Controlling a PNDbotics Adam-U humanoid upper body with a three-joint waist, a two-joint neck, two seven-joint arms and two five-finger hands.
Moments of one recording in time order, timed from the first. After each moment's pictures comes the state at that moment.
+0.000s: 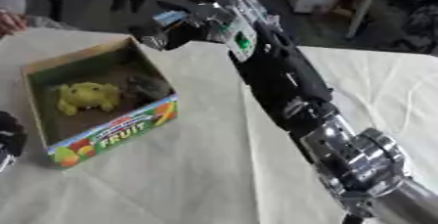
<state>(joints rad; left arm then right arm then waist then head) -0.24 0.26 -0.13 -1.84 0.07 0.01 -0.07 -1.17 -0.34 0.20 -0.99 0.55 -0.85 0.31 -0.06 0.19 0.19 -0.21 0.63</state>
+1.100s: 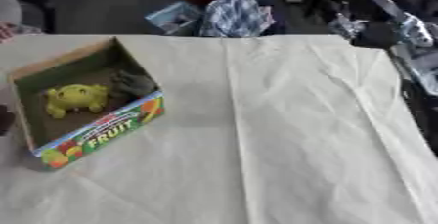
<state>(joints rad) -0.16 0.34 0.02 -1.86 0.05 0.00 0.10 -0.58 -0.76 -0.04 -1.35 -0.28 -0.62 0.51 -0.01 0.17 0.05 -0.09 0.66</state>
